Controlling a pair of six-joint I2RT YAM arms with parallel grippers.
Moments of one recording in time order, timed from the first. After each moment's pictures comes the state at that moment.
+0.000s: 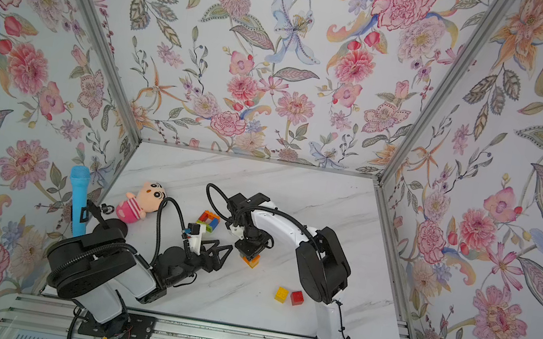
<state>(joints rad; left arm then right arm) -0.83 1.65 0.16 1.32 -0.09 -0.67 0.84 2.02 1.63 -1.25 -0.03 -0.16</state>
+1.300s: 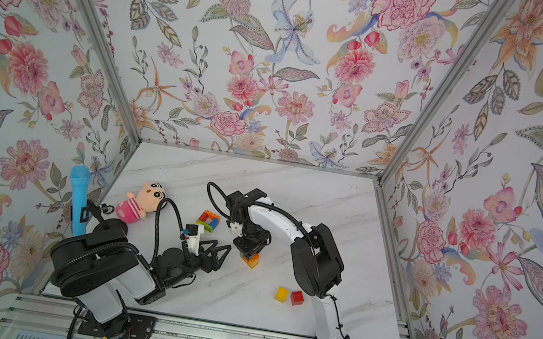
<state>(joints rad) -0.83 1.68 0.14 1.36 -0.10 -0.67 0.83 2.09 1.72 -1.33 -0.06 -0.09</state>
